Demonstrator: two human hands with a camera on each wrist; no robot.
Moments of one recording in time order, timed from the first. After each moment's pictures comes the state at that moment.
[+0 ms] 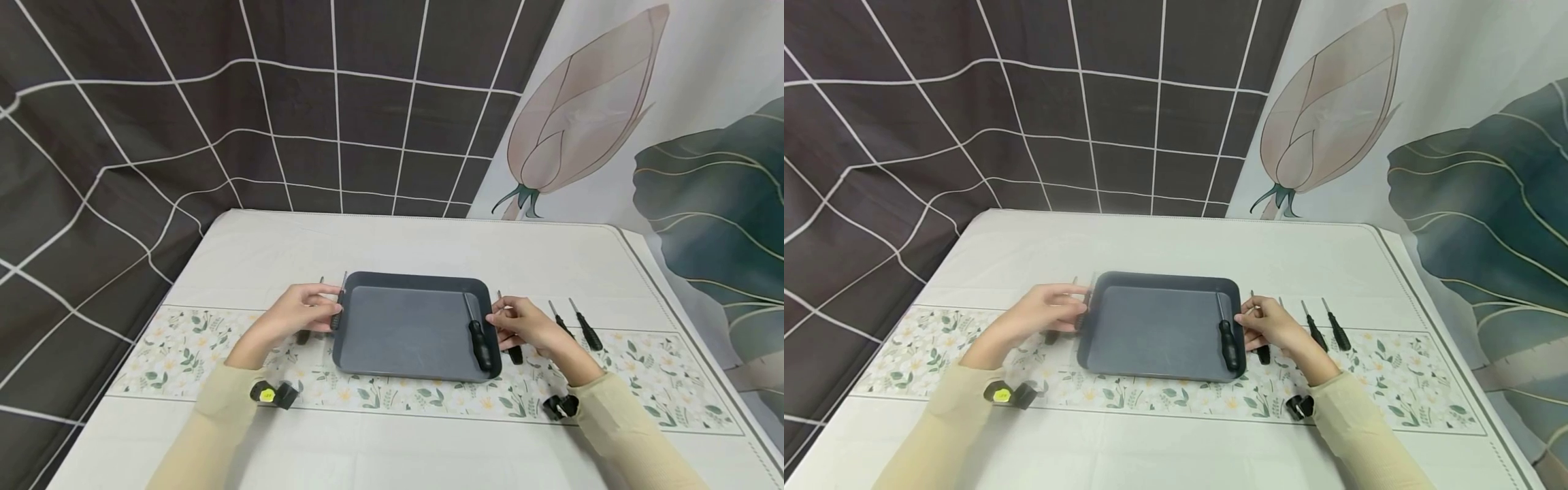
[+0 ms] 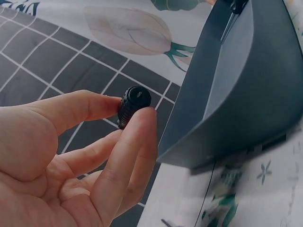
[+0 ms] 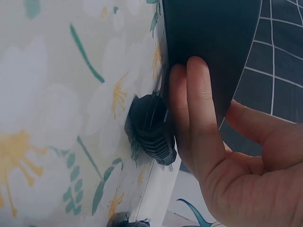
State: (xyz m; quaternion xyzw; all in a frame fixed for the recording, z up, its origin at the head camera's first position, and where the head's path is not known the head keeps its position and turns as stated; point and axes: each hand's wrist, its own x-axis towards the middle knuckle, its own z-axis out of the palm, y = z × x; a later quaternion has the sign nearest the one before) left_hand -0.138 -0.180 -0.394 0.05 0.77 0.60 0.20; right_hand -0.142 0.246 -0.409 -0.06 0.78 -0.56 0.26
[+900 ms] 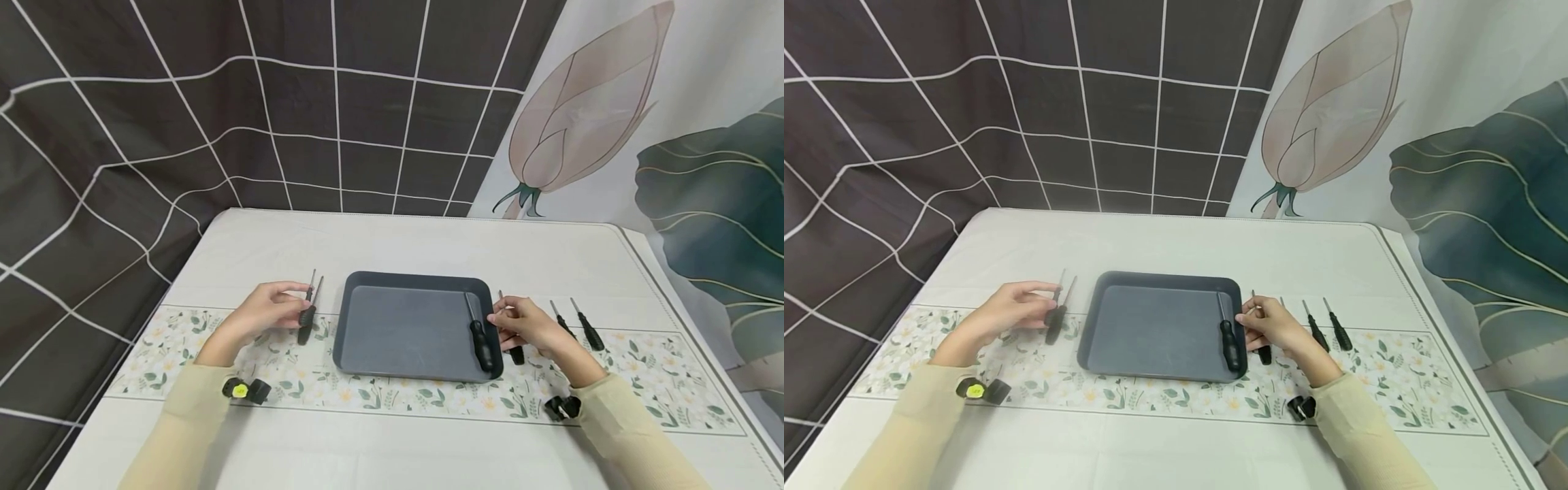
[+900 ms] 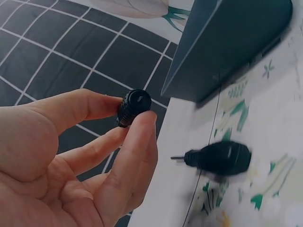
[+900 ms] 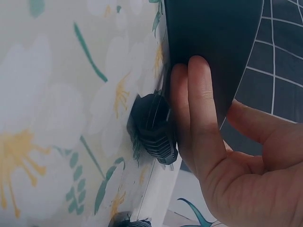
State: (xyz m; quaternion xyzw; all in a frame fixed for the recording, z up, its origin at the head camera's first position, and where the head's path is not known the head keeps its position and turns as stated) left_hand -0.138 -0.224 -0.393 0.01 0.79 0.58 0.19; right_hand -0.142 0.246 -0.409 -0.07 0.79 -0.56 0.25
